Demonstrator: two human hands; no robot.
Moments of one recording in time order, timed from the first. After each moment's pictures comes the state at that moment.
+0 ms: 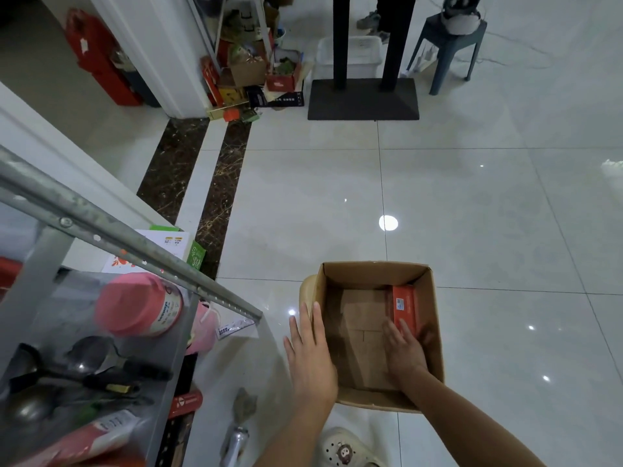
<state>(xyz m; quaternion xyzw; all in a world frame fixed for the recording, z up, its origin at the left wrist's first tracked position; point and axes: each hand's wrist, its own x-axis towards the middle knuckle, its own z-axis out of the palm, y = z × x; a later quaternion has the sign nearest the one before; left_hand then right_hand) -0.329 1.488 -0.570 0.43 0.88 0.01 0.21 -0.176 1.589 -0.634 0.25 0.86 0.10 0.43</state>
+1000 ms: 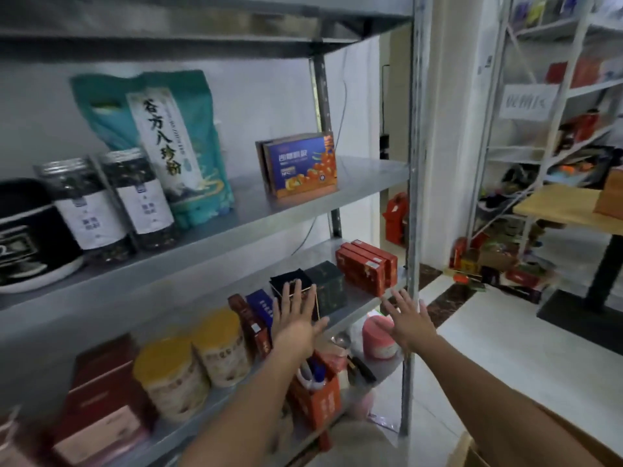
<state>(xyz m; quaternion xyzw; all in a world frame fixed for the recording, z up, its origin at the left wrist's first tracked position) -0.389 1.121 -0.190 0.16 0.99 0.01 -0.02 -0.371 1.369 -0.247 0.06 1.00 -0.05 -0.01</state>
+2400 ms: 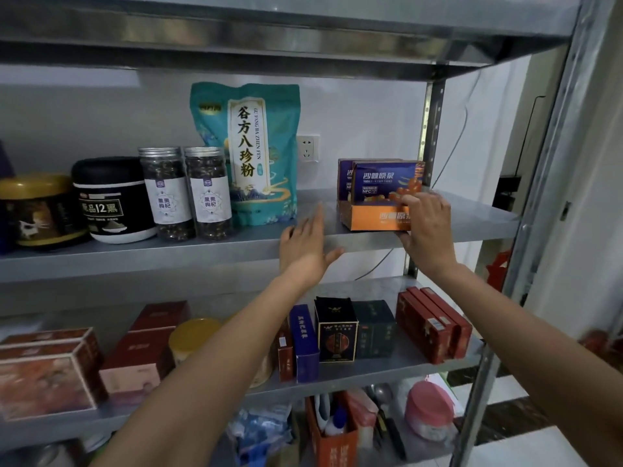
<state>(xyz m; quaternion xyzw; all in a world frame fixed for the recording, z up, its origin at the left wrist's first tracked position) -0.458 1.114 -0.049 0.01 0.95 0.10 -0.30 -0.505 1.334 -0.030 -0.27 0.79 -0.15 -0.53</state>
